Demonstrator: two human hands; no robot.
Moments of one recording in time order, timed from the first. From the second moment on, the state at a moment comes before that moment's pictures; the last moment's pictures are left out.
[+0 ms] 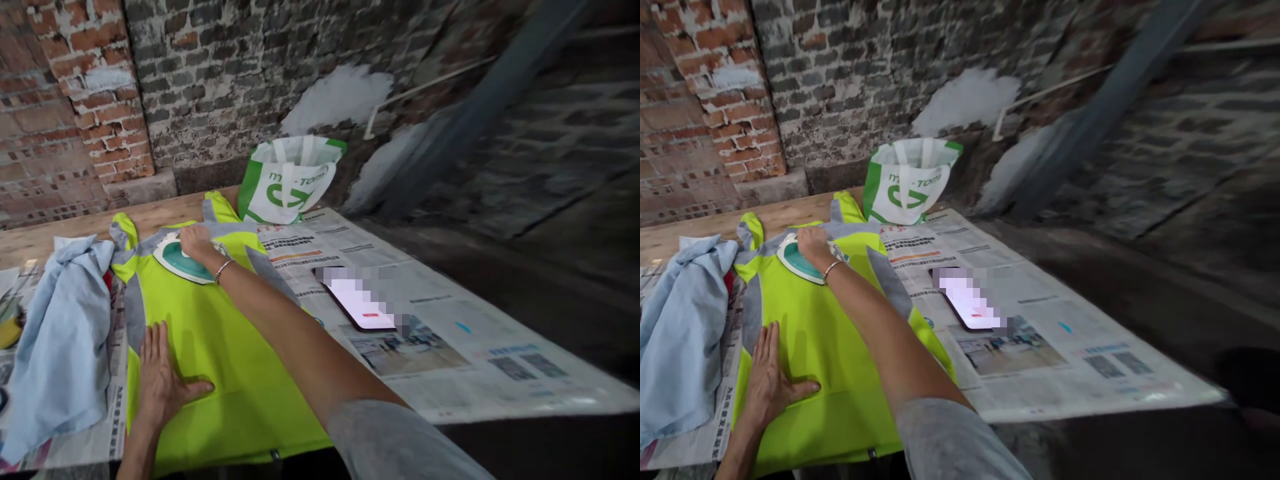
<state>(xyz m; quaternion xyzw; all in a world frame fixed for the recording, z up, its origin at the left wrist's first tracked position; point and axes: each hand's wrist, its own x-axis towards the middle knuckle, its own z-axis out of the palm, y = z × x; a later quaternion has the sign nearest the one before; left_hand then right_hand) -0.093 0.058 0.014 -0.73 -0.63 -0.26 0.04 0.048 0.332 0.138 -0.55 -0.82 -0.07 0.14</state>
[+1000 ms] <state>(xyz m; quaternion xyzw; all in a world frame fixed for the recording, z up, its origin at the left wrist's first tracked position) -0.099 0.066 0.014 -0.72 -0.64 -0.26 0.04 0.019 0.262 0.182 -0.56 -0.82 0.07 0.12</state>
